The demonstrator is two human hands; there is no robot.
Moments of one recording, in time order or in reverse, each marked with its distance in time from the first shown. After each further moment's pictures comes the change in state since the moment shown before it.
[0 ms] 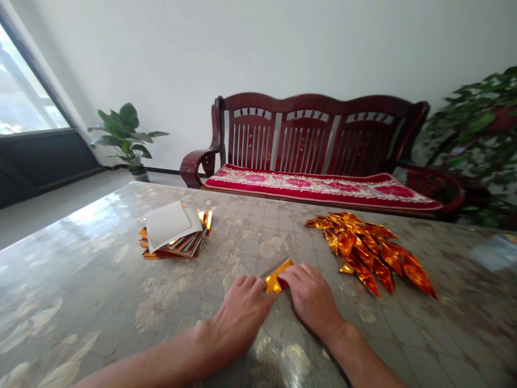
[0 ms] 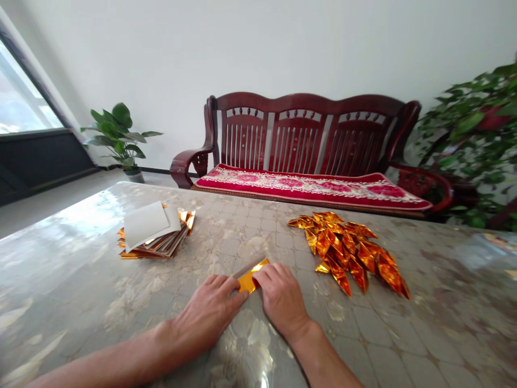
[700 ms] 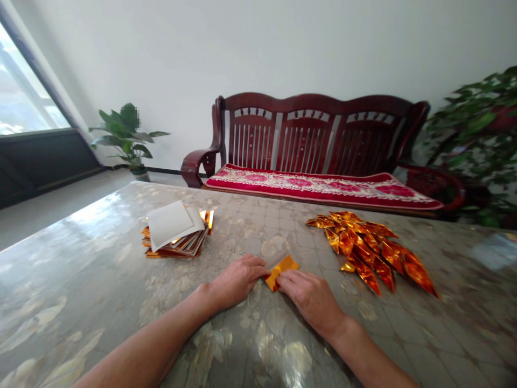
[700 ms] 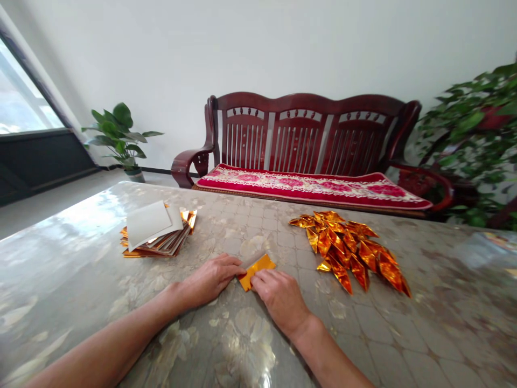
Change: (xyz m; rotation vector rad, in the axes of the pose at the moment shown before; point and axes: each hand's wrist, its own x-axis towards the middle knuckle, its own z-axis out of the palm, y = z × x) left_hand 0.023 -0.062 0.014 -0.355 0.125 0.169; right_hand 0.003 -0.003 -0.007 -0.112 -0.140 -0.162
